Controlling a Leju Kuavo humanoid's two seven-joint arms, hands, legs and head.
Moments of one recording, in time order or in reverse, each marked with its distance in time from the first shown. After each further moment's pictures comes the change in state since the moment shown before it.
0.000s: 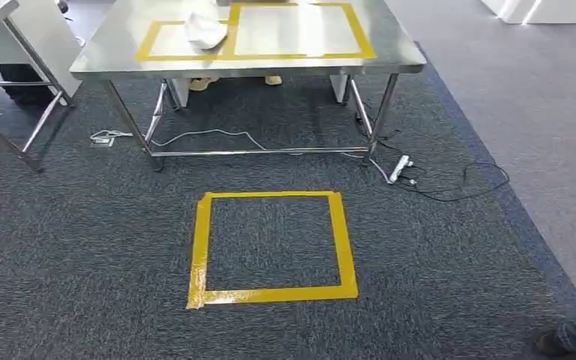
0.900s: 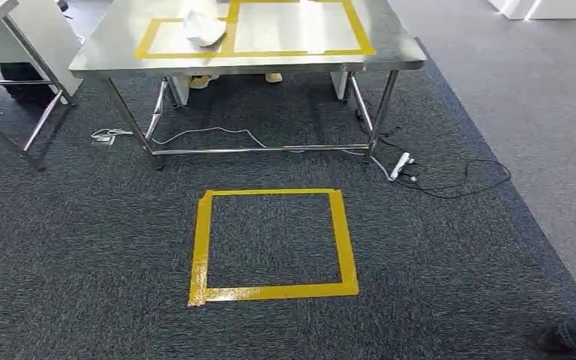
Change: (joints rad) left arm 0.000 0.000 0.000 0.000 -0.008 0.016 0.040; right arm 0.004 0.000 0.000 0.000 -0.005 0.000 -0.002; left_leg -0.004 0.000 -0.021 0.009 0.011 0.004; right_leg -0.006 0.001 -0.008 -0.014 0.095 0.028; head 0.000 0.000
